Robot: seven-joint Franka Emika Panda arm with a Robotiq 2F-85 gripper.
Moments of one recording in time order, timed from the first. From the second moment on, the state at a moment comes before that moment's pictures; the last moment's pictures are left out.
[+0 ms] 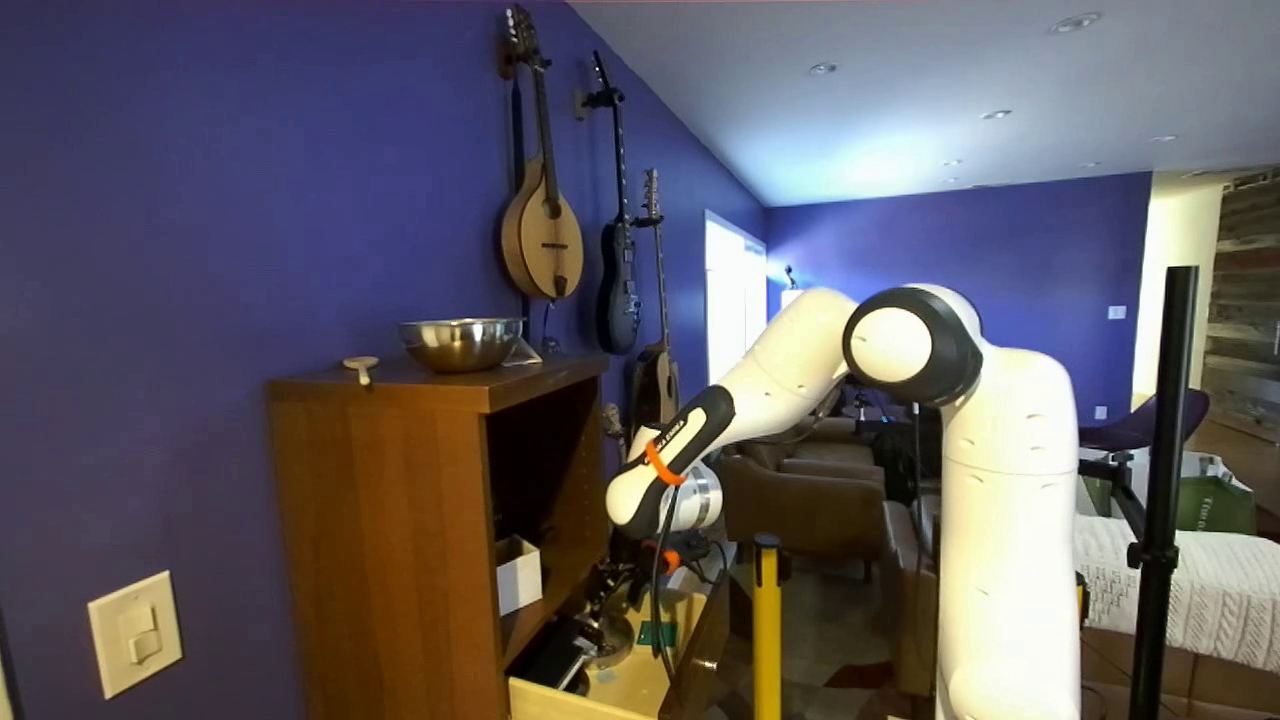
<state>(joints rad) -0.09 0.01 -0.17 -2.44 0.30 2.71 -0.18</state>
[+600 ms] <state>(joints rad) -0.10 0.09 -0.16 -2.42 0.10 2.74 -0.02</state>
